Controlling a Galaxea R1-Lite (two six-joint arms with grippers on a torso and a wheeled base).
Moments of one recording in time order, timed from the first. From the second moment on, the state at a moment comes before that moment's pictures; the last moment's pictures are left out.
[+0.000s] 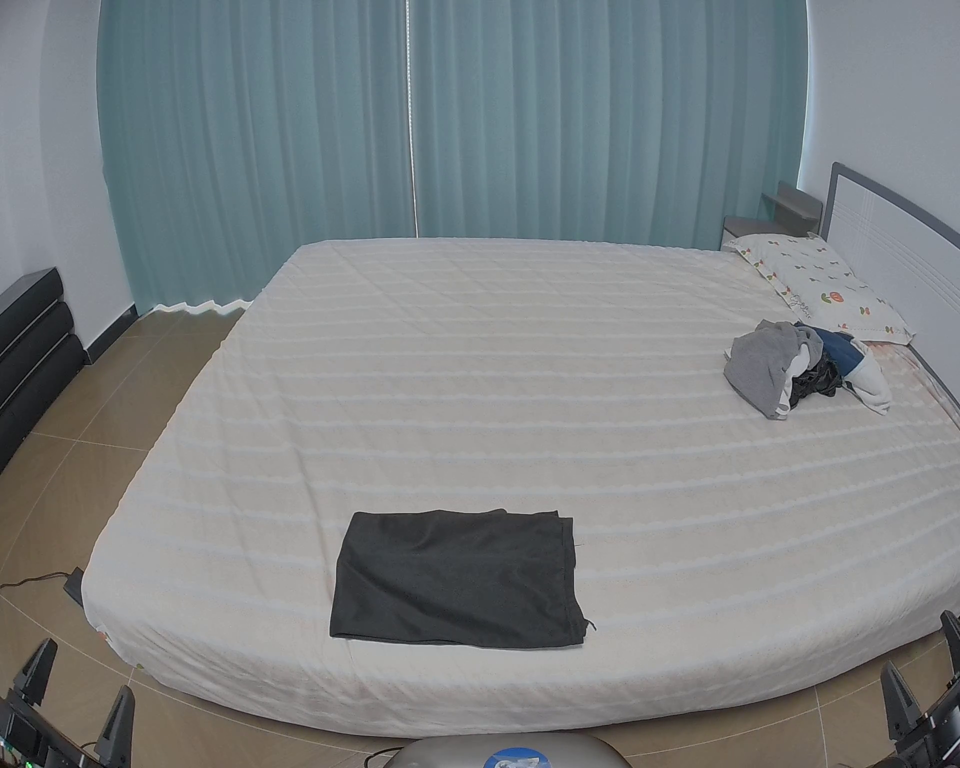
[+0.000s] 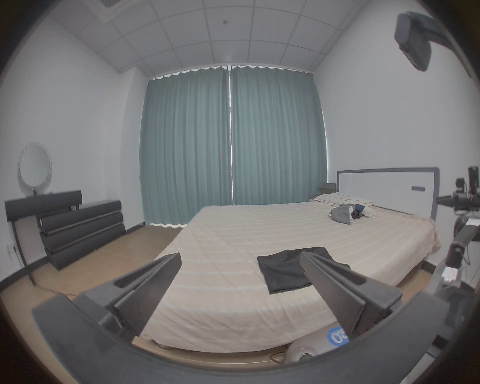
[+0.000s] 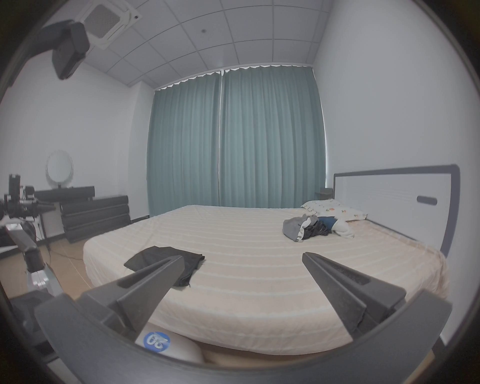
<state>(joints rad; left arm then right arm) -0.01 0.01 -0.02 0.00 -0.05 0.05 0.00 0.01 -0.02 -0.02 0.10 -0.03</state>
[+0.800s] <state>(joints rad) 0.00 0.01 -0.02 0.01 -0.05 -0.03 0.00 0.01 -0.02 -0.01 0.18 0.02</state>
